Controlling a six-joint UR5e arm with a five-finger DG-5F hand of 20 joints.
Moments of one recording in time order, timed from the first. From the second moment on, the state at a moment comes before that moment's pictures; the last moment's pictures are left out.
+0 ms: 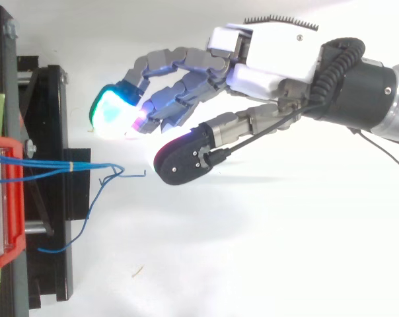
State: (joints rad) arm 0.09 -2.25 -1.33 -2.74 -1.31 -0.04
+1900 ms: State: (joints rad) arm 0.06 -2.37 -1.18 -2.67 -1.54 0.05
